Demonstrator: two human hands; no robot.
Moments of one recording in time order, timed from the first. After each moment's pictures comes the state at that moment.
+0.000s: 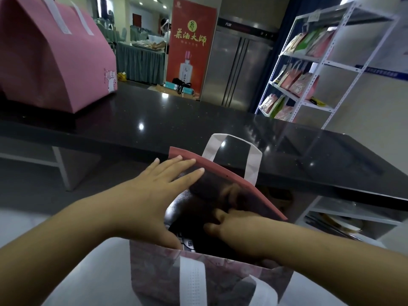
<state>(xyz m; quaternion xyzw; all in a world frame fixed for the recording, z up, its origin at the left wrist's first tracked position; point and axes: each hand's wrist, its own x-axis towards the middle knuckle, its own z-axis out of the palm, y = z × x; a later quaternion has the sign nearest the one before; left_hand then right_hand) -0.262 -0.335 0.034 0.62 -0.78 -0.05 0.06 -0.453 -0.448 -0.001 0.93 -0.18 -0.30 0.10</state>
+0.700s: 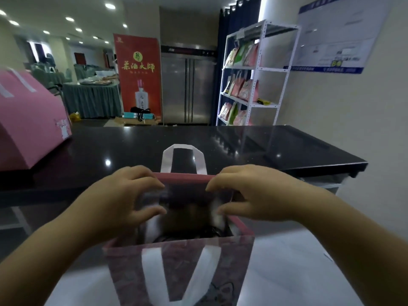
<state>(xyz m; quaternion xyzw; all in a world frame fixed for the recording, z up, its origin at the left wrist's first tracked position) -0.271 -0.330 0.080 0.55 -0.80 0.09 0.20 -0.531 -0.401 0.117 0.96 -0.28 0.06 -0.01</state>
